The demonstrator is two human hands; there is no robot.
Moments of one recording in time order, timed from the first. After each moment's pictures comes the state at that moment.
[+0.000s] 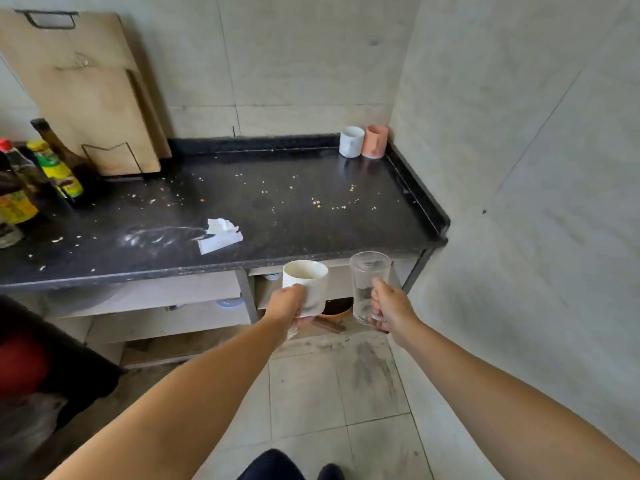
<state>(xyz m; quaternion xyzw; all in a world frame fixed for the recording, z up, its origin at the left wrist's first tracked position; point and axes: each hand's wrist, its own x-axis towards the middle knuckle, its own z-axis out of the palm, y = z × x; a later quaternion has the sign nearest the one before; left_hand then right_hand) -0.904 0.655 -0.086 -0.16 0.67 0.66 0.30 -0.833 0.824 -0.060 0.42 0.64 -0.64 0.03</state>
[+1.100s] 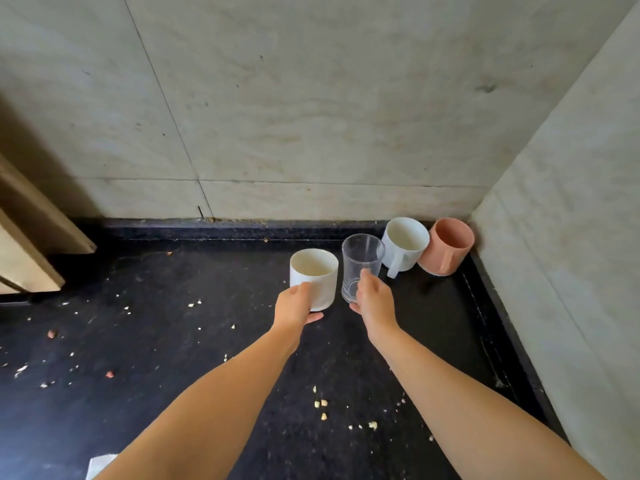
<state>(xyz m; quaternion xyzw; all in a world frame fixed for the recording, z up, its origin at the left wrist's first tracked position) -1.423 0.849 -0.124 -0.23 0.66 0.68 0.22 -1.403 0.979 -0.119 0.37 0.65 -0.66 -0.01</state>
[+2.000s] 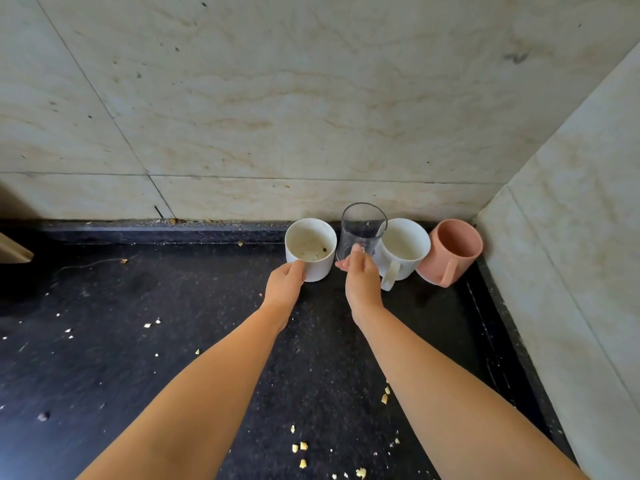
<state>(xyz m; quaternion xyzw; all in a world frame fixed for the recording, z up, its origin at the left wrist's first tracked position) -1.507 0.887 -0.165 -0.16 0.74 0.61 0.21 -1.481 1.006 -0.151 0.32 0.72 -0.62 -0.03</state>
